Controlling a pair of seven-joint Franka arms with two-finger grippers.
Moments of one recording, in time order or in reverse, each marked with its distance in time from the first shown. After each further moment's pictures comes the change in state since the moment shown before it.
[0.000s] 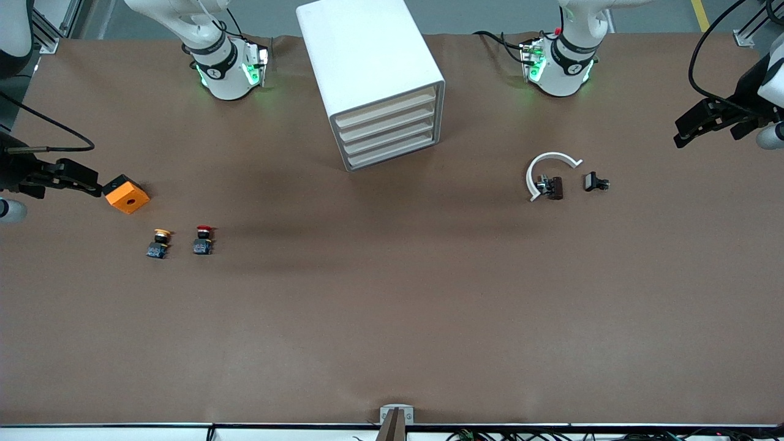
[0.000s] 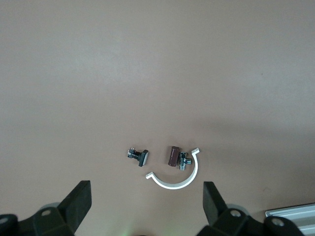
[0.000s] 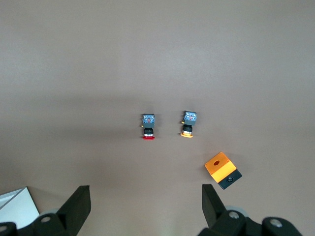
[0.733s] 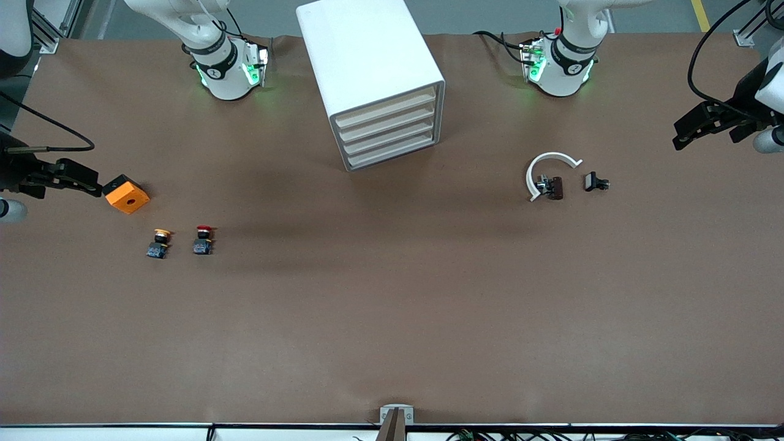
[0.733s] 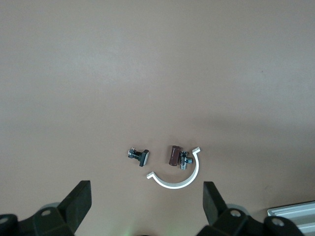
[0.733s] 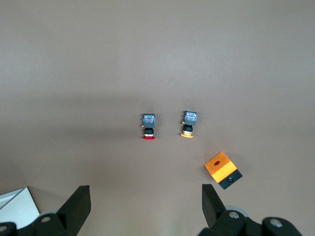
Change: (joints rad) left arm 0.001 0.008 0.000 0.001 0.000 -0.003 0.020; right arm 0.000 0.000 0.000 0.000 0.001 0.000 0.000
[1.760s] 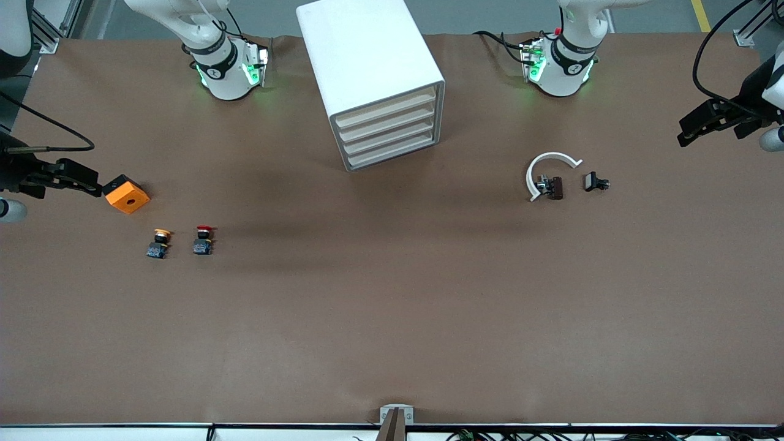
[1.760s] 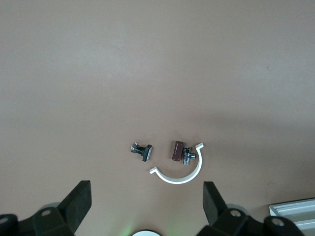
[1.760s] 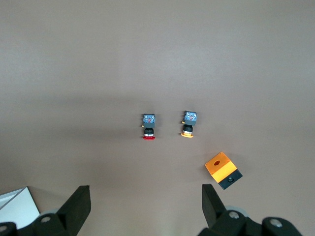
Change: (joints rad) left arm 0.018 -0.003 0.000 0.000 0.000 -0.022 0.002; right arm 0.000 0.000 0.000 0.000 0.000 0.000 0.000
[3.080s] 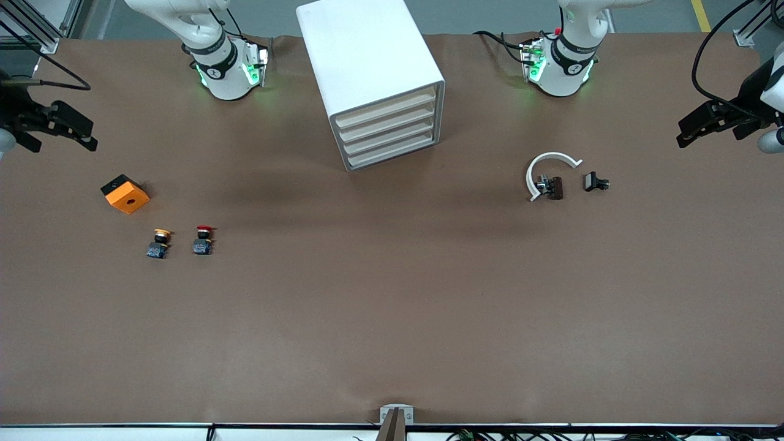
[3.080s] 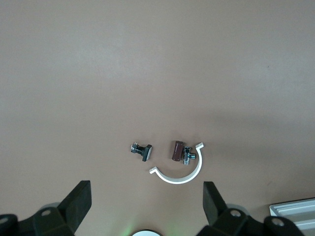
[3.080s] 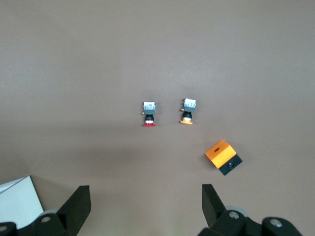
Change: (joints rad) left arm 0.000 0.004 0.000 -0.001 0.000 0.001 0.000; right arm -0.014 -0.321 -0.004 -0.342 0.009 0.099 -0.008
